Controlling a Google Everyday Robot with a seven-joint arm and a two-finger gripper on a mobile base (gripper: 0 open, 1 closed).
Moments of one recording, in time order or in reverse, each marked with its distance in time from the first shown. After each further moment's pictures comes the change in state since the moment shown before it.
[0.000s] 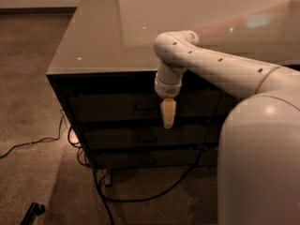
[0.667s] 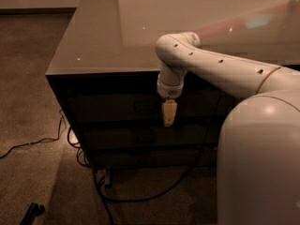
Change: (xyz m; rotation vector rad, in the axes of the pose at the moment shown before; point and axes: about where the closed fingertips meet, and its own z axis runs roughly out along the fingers) arm 0.013 0.002 0.003 -0.001 0.028 0.032
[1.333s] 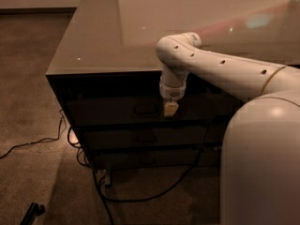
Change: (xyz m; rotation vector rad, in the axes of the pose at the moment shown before) arm 0.012 0.012 0.001 -0.009 0.041 0.040
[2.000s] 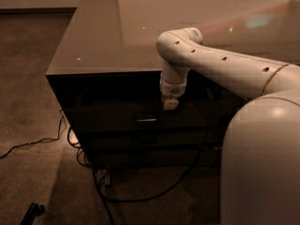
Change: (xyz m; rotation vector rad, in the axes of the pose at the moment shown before) arm -0.001 0.000 -0.014 0.000 0.000 0.000
